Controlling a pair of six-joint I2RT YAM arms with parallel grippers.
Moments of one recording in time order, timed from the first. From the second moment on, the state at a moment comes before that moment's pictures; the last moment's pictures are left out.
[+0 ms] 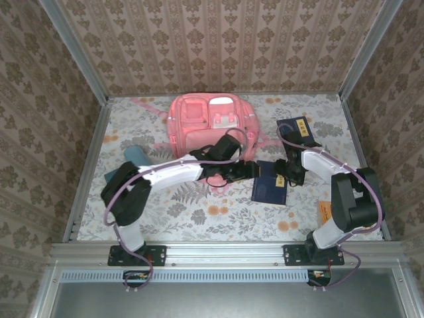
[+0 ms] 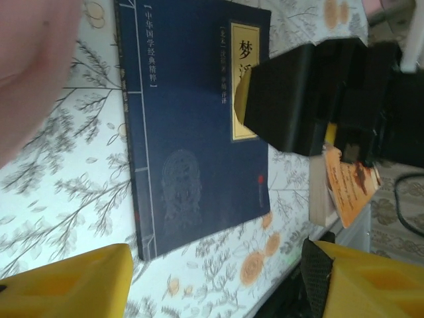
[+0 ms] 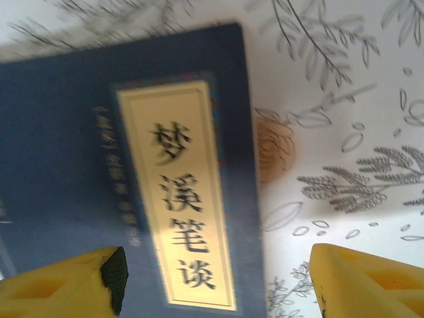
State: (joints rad) left arm -0.95 1.82 1.25 -0.27 0.40 -0.90; right arm 0.16 1.57 0.91 -0.75 -0.01 0.53
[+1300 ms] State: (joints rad) left arm -0.96 2.12 1.49 -0.39 0.37 -0.90; right arm 0.20 1.43 0.97 -0.89 -0.12 0.46
